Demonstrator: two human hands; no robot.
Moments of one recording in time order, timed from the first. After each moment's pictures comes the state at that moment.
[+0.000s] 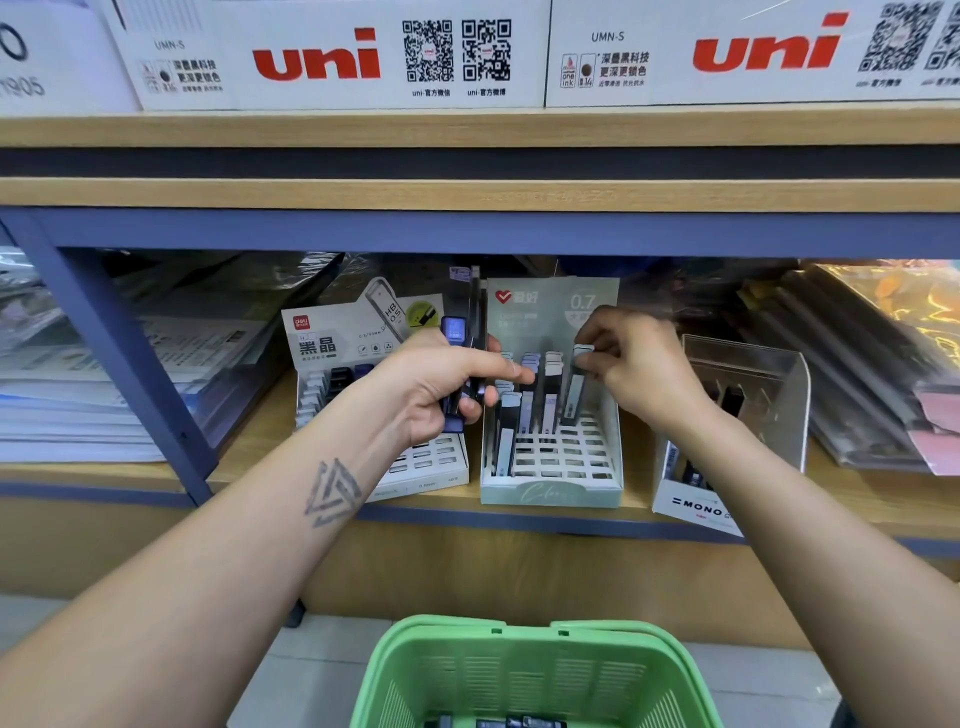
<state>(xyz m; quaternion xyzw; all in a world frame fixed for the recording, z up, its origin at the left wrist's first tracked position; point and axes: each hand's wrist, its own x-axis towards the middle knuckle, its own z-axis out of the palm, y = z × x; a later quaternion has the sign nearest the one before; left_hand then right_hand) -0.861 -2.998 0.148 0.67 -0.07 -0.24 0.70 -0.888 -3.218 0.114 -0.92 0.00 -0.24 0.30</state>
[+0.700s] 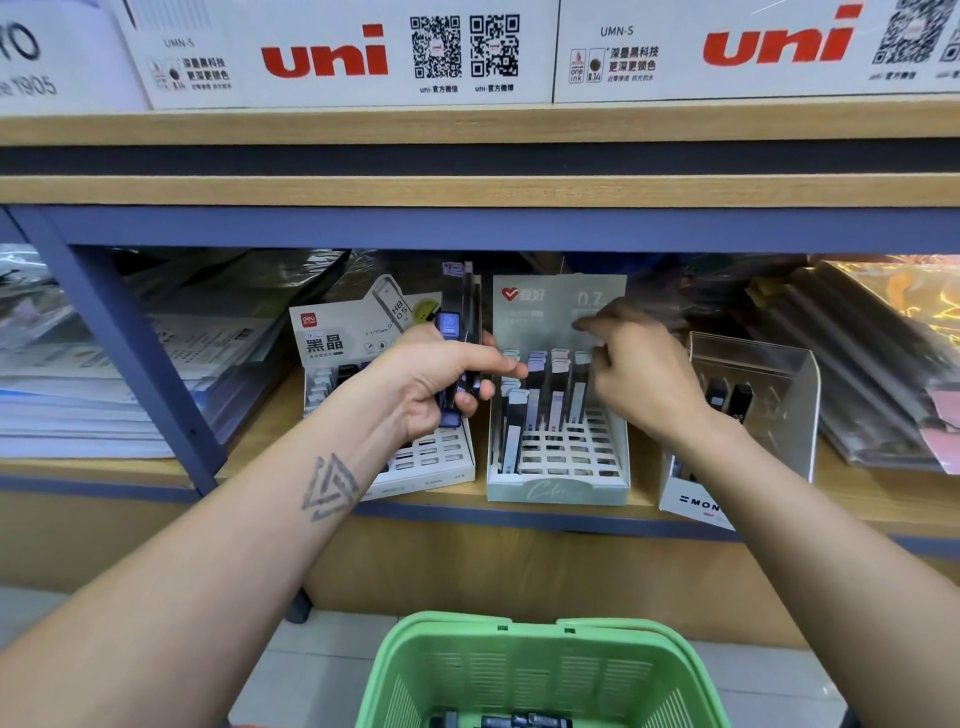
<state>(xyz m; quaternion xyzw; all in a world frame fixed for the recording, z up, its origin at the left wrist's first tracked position) -0.857 -2.990 0.148 0.67 -0.06 -0.22 0.70 -0.893 -3.204 0.117 -0.95 0.00 -0.27 0.14</state>
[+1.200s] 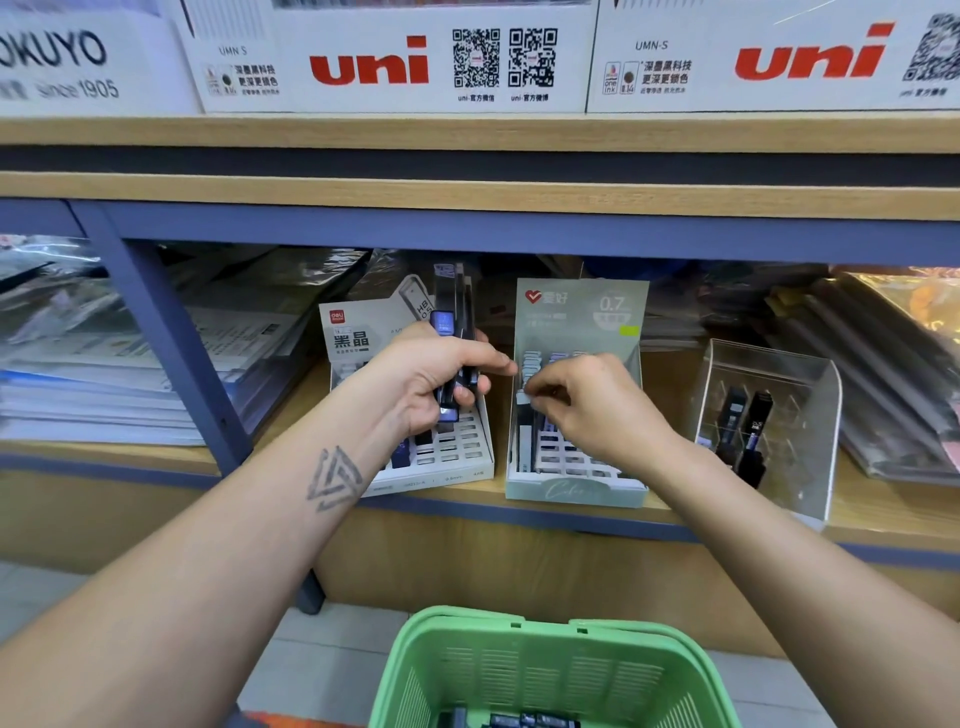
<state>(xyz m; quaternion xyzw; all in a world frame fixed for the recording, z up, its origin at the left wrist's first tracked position) -0.858 -2.969 0.151 0.68 -0.04 -0.19 0.71 -0.907 -3.150 0.111 -0.95 -0.11 -0.19 0.21</state>
